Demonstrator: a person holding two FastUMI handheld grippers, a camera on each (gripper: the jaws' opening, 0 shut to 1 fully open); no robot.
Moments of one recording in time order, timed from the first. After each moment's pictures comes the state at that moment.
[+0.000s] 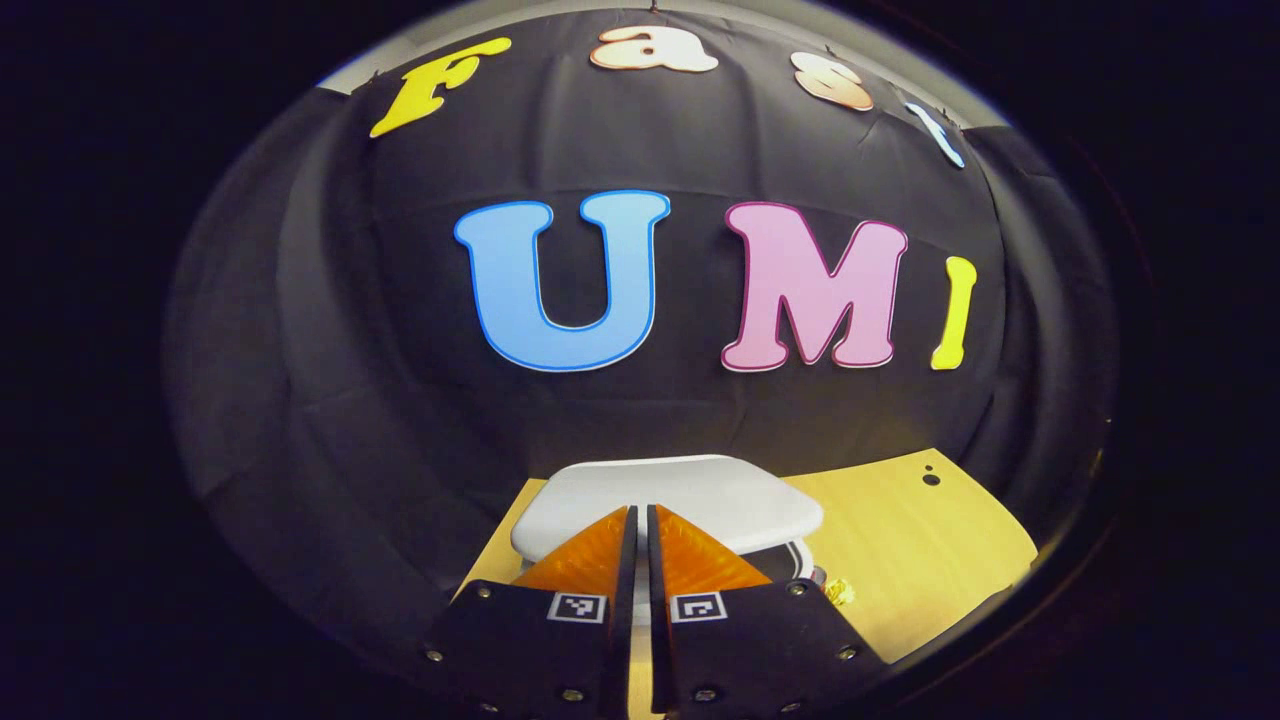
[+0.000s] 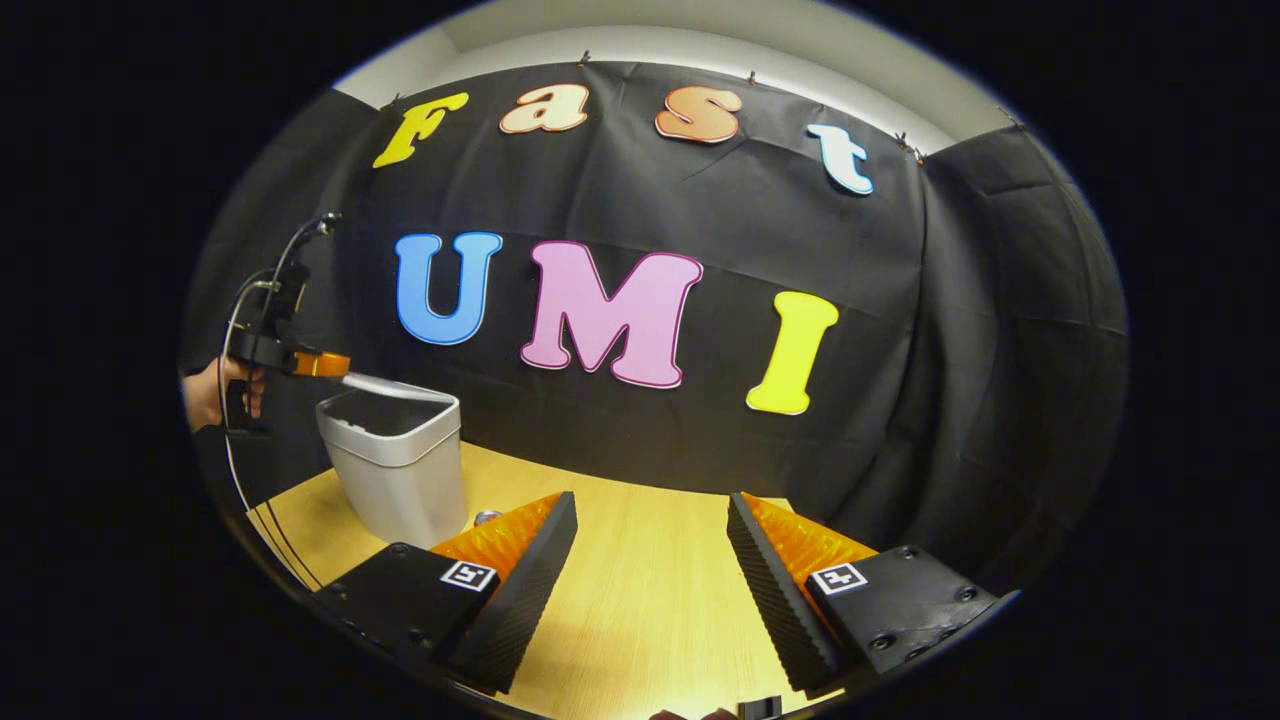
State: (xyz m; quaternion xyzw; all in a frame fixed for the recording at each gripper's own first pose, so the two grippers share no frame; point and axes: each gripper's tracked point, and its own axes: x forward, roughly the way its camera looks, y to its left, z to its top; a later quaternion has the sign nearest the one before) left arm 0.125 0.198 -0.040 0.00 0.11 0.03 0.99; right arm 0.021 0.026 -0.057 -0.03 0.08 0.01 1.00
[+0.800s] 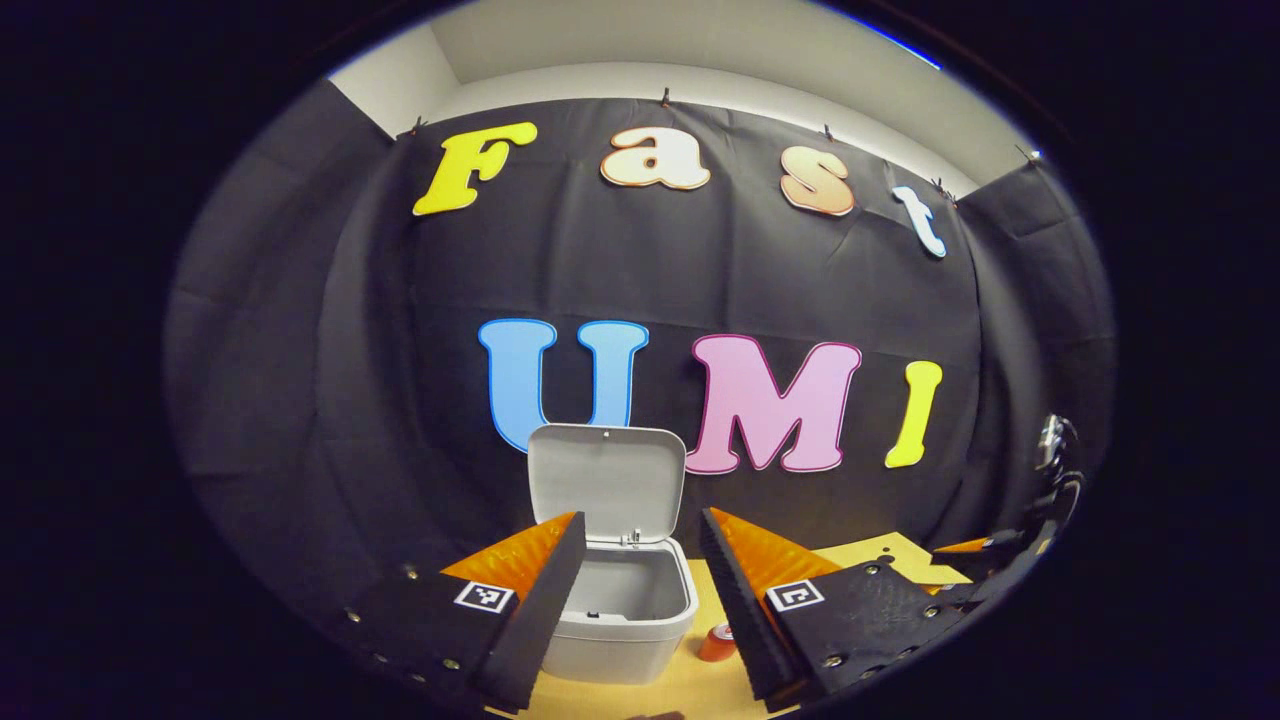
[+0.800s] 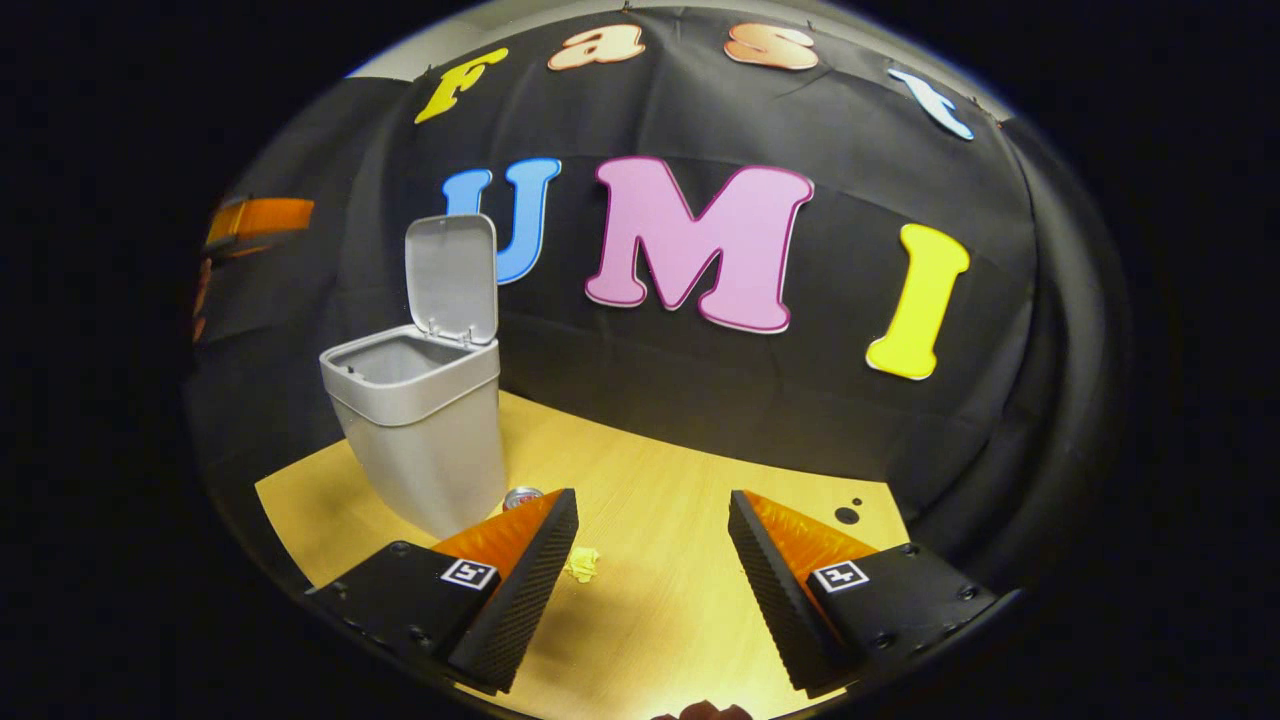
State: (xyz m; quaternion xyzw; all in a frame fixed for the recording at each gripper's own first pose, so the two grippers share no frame) left arm 0.046 0.139 0.054 -0.04 -0.02 0.06 1.00; right arm 0.152 0.095 -0.168 -0.02 0.17 0.14 0.98
